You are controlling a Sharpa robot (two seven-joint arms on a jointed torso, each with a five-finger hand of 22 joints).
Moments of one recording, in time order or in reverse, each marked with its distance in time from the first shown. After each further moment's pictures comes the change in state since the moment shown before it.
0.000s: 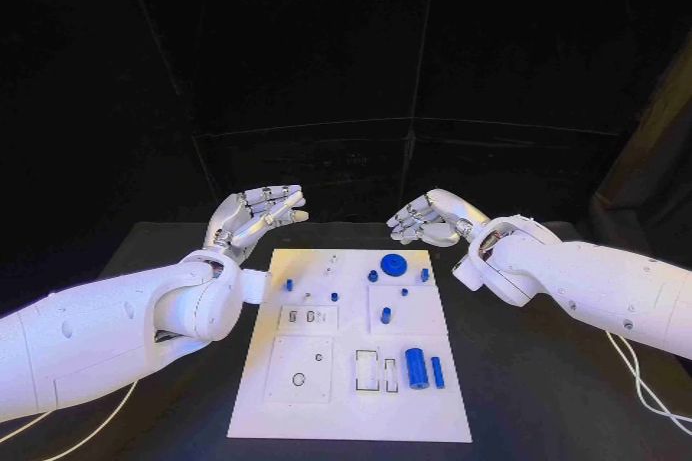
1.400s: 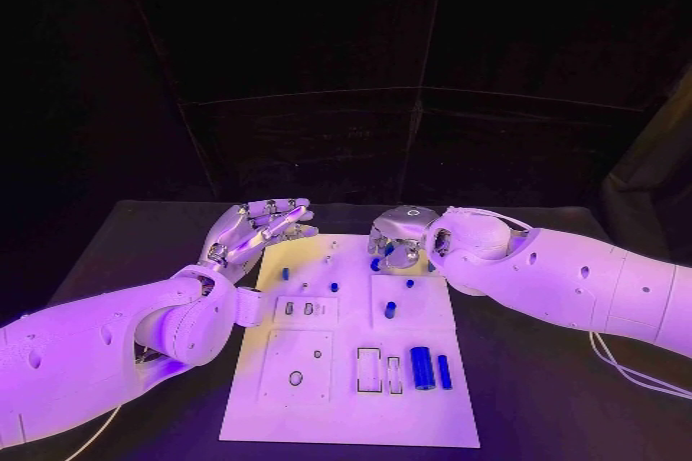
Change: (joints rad) left arm 0.000 -0.035 0.000 0.091 -0.048 0.113 -0.008; left_hand 0.000 0.029 -0.021 -0.047 0.000 0.038 0.014 -0.040 -0.022 0.041 -0.006 -0.055 -0.015 0.054 -0.013 -0.066 0.006 0.000 0.083 -0.009 -0.056 -0.051; right arm 0.045 0.119 0.002 -0.015 -0.788 0.230 -0.318; right_hand -0.018 -0.101 0.055 0.038 -0.023 0.061 -0.052 -0.052 0.001 0.026 -0.046 -0.030 0.001 0.240 -0.075 0.362 0.298 0.000 0.178 -0.100 0.383 0.199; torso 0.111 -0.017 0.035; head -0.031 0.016
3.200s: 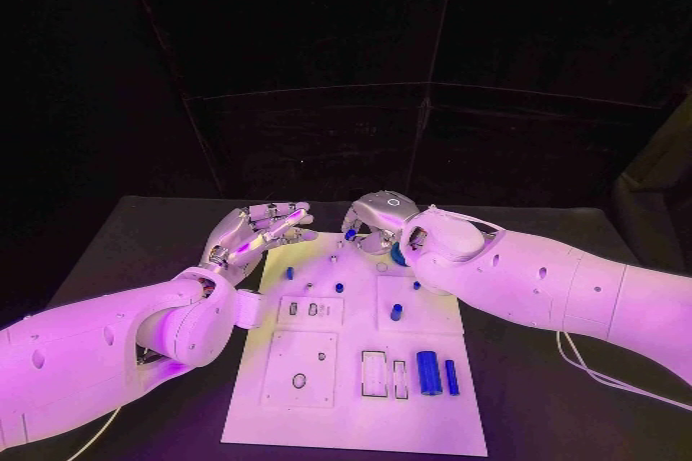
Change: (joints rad) left arm 0.002 -0.001 0.000 -0.012 0.004 0.003 -0.013; left_hand -0.003 0.009 -0.003 -0.003 0.000 0.000 0.000 -0.004 -0.001 -0.003 0.003 -0.004 0.000 0.004 0.004 -0.004 0.000 0.000 0.007 0.000 -0.010 -0.003; right arm 0.000 0.135 0.001 -0.104 -0.004 -0.259 -0.010; right_hand 0.020 0.001 0.231 0.042 -0.092 0.073 0.001 0.003 0.004 0.064 -0.010 -0.009 0.000 0.000 -0.007 0.432 0.364 0.000 -0.034 -0.002 0.236 0.142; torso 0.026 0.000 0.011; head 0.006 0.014
